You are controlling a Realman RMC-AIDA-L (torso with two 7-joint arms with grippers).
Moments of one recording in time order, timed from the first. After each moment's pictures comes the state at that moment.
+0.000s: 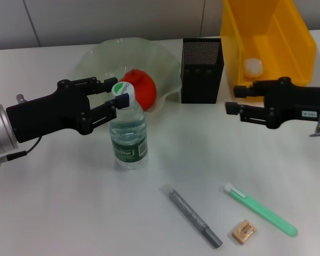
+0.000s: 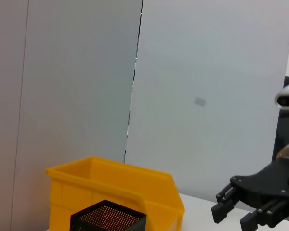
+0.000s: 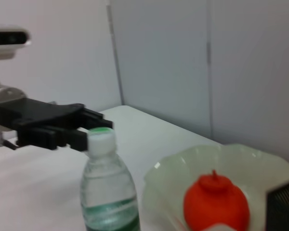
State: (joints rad) left arm -0.54 -2.07 0.89 0.56 1.63 1.52 -1.19; right arm 0.34 2.07 -0.90 -1.01 -1.84 -1.46 1.54
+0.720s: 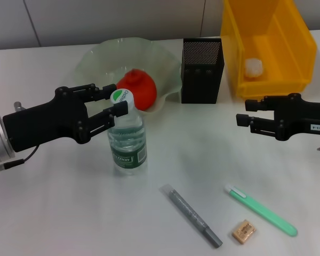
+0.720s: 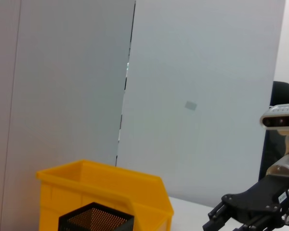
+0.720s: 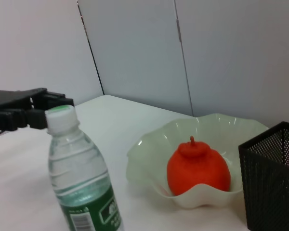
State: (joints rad) left arm -0.51 -2.07 0.89 0.56 1.62 1.56 -1.17; right arm 0.33 2.05 -0.86 -0.90 -1.85 -1.45 1.51
